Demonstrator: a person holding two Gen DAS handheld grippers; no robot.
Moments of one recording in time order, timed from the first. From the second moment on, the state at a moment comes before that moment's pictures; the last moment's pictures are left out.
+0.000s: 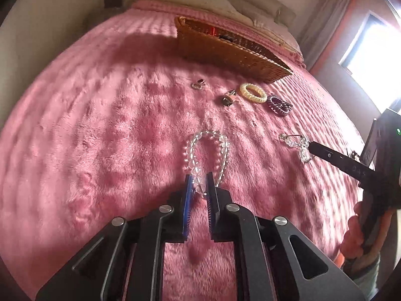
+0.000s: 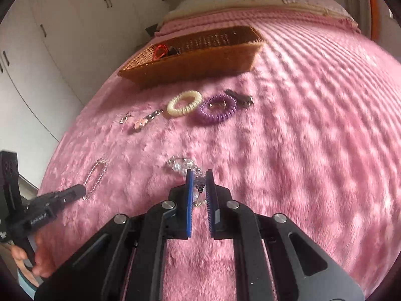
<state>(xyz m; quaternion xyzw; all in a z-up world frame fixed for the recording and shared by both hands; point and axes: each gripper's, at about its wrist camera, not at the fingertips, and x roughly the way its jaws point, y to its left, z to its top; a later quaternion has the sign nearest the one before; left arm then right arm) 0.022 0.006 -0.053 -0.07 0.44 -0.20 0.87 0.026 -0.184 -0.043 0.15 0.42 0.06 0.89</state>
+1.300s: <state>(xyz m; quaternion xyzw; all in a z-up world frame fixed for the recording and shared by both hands) 0.015 -0.010 -0.024 -0.04 0.36 -0.26 0.90 0.015 -0.166 -0.020 0.07 0.38 0.04 0.92</state>
